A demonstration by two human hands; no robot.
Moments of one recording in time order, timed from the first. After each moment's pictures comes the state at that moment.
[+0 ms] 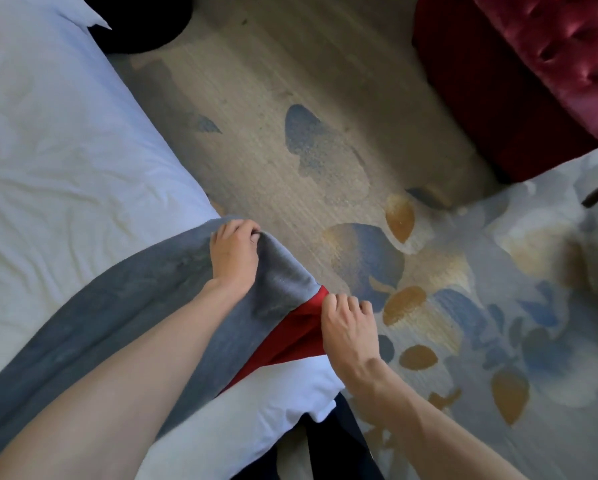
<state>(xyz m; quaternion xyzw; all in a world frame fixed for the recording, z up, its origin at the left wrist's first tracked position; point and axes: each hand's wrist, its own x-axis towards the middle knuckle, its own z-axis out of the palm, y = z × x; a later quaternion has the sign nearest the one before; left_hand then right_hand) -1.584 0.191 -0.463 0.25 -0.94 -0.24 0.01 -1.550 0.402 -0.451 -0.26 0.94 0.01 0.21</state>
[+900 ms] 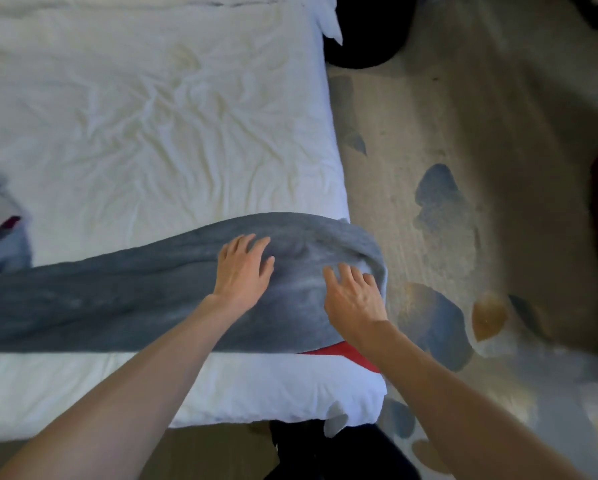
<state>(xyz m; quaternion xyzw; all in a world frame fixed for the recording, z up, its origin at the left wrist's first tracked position) -1.376 0.111 -0.399 0.44 -0.89 -0.15 -0.02 -1.521 0.260 -0.391 -0.56 0.81 0.03 0.18</state>
